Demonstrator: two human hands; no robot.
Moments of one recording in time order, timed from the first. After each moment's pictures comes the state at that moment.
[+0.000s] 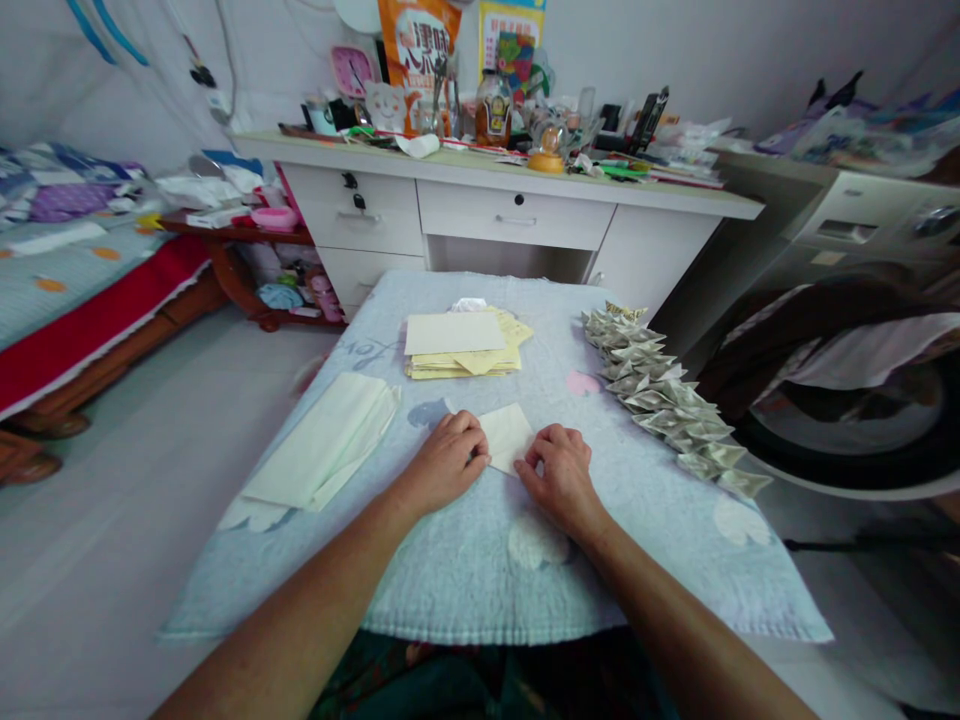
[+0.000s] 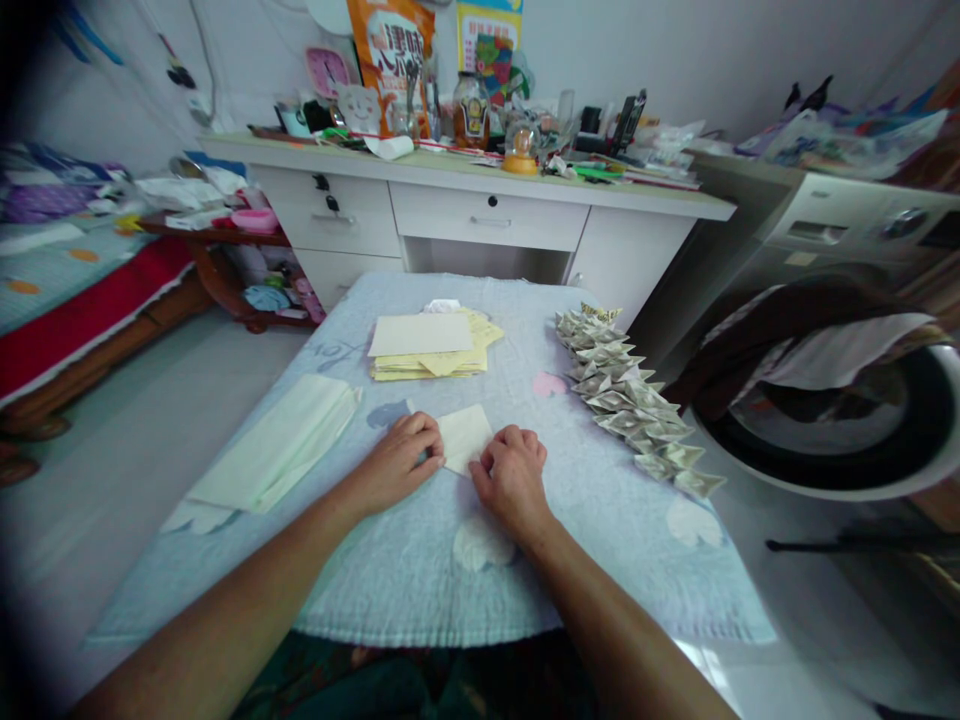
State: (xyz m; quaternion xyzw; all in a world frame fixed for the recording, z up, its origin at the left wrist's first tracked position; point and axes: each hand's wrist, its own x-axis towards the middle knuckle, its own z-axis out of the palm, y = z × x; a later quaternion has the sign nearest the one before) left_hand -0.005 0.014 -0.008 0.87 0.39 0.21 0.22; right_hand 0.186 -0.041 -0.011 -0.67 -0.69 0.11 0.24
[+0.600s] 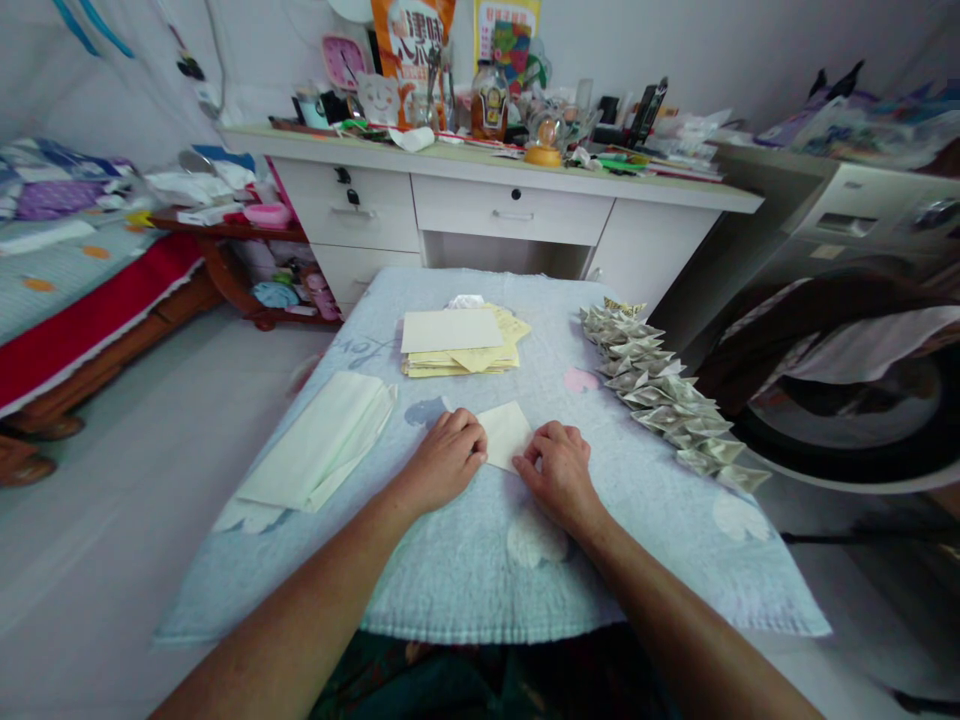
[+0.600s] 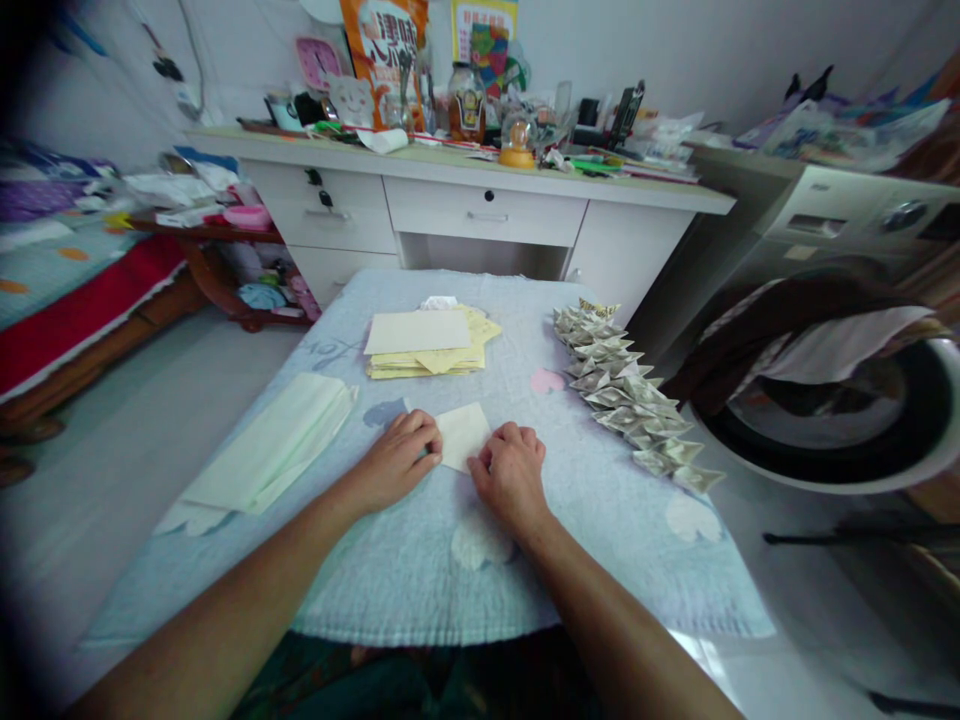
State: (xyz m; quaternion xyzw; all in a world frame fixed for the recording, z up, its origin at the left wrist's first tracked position) left_hand -0.004 0.015 -0.012 0.88 0.39 0.20 0.21; right_hand 0.186 -0.039 -0.009 -0.69 -0.68 0.12 0.22
